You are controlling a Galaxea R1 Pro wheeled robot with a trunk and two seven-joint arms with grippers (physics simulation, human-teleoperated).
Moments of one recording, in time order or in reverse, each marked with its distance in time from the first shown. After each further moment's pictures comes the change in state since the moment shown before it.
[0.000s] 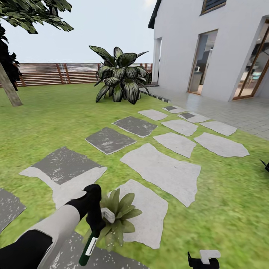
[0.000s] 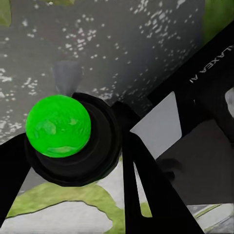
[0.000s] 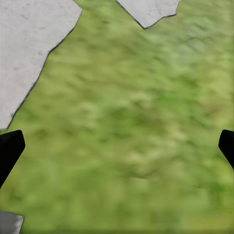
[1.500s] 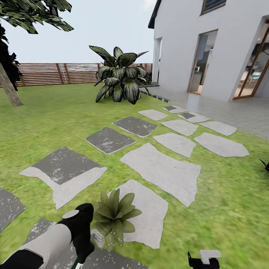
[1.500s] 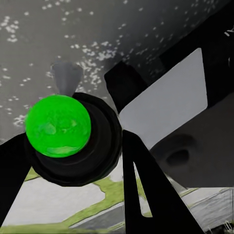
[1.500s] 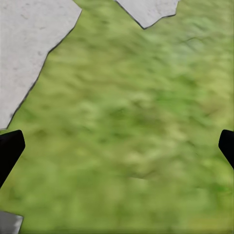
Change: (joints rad) left arm 0.134 0.049 0.017 0.040 0.000 -0.001 0.110; right arm 0.000 -0.001 0.000 0.000 0.000 0.000 0.000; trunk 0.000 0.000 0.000
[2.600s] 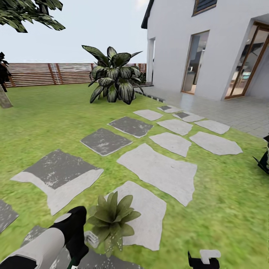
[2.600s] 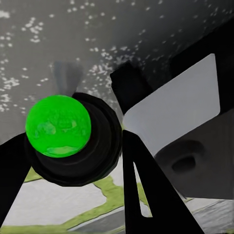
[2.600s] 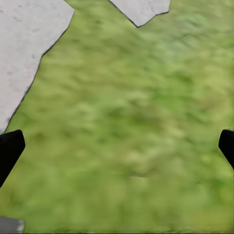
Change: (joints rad) left arm 0.031 0.041 0.100 -0.009 0.014 -0.001 0.073; right arm 0.000 0.000 0.000 -0.001 0.000 0.000 0.000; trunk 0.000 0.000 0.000
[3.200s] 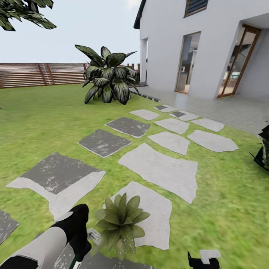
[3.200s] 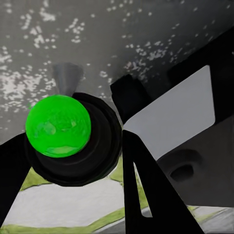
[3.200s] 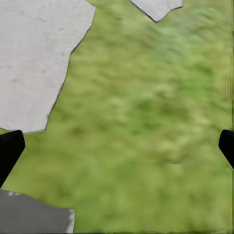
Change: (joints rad) left arm 0.000 -0.015 0.003 -0.035 0.000 0.001 0.002; right arm 0.000 0.000 0.000 0.001 0.000 0.000 0.000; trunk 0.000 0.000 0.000
